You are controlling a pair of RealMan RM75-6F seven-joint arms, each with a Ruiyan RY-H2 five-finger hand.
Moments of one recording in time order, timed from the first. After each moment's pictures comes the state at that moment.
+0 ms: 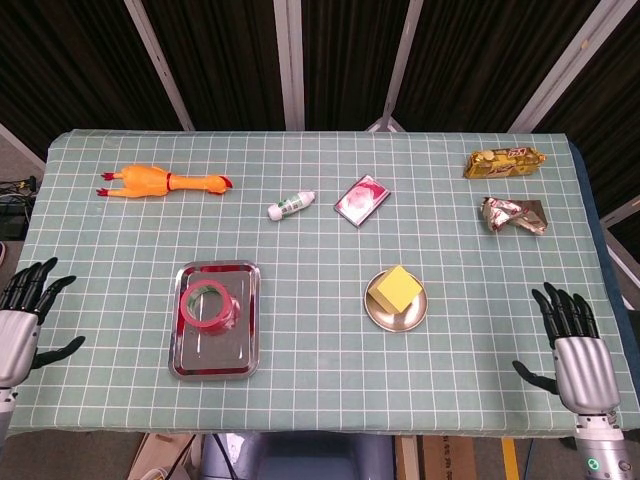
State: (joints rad) left arm -0.12 -1.17 -0.05 -1.54 1.58 1.57 -0.04; right arm 0.06 -1.15 0.05 -1.73 -1.58 1.54 -0.09
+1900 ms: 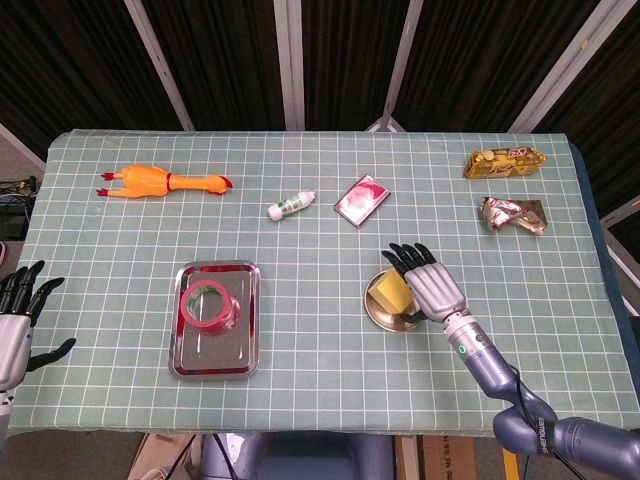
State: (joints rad) left arm -0.09 -1.18 -0.06 -1.59 1.54 1.57 0.08; right arm 0.63 -1.40 0.17 -1.53 -1.24 0.92 -0.23
